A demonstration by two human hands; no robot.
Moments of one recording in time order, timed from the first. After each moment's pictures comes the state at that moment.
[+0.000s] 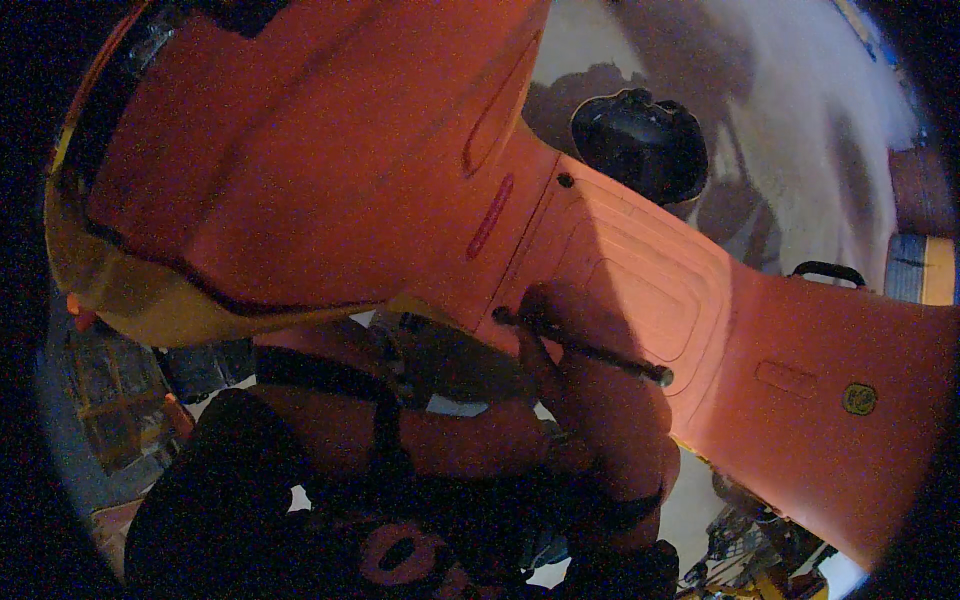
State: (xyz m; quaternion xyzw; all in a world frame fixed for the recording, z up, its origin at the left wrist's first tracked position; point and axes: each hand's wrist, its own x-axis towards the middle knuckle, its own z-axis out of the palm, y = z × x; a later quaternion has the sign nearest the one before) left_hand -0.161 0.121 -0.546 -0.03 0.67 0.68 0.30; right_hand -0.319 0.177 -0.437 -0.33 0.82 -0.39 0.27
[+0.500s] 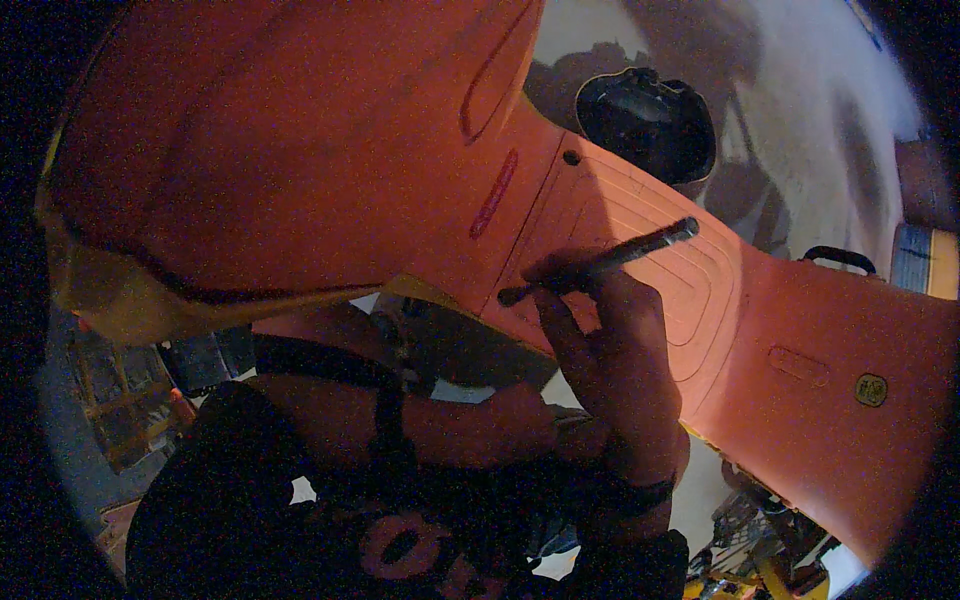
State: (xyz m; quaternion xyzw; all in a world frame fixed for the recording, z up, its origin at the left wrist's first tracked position) left_hand -0.171 0.092 -0.498 0.17 0.90 0.35 0.19; right_hand -0.322 0.169 -0.437 -0.31 0.78 -0.50 0.20
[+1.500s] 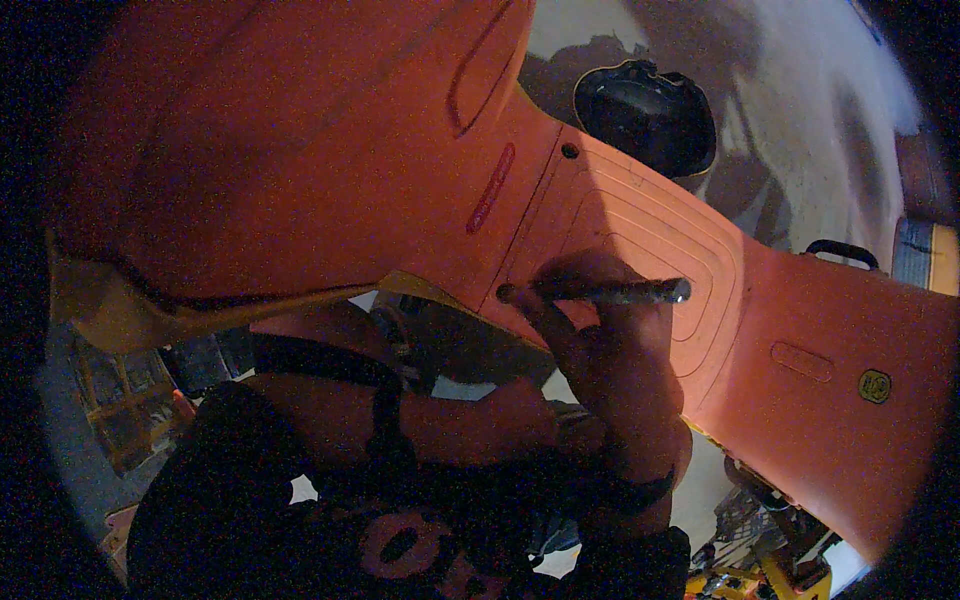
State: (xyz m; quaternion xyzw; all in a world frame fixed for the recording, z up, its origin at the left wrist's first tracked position) left_hand -0.178 0.096 -0.502 0.13 0.77 0.55 0.28; right_hand -0.315 0.170 -0.447 -0.32 0.81 -0.49 0.11
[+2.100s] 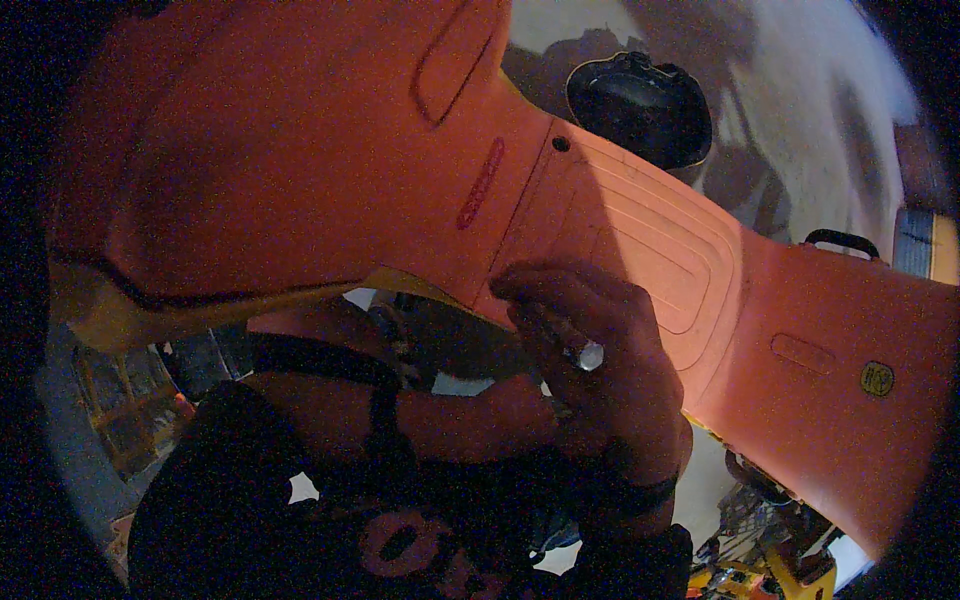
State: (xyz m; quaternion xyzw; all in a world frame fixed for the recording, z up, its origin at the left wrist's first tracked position) left_hand -0.179 0.107 -0.506 -0.02 0.76 0.59 0.26; right_hand -0.319 0.183 -0.431 -0.35 0.76 -0.47 0.26
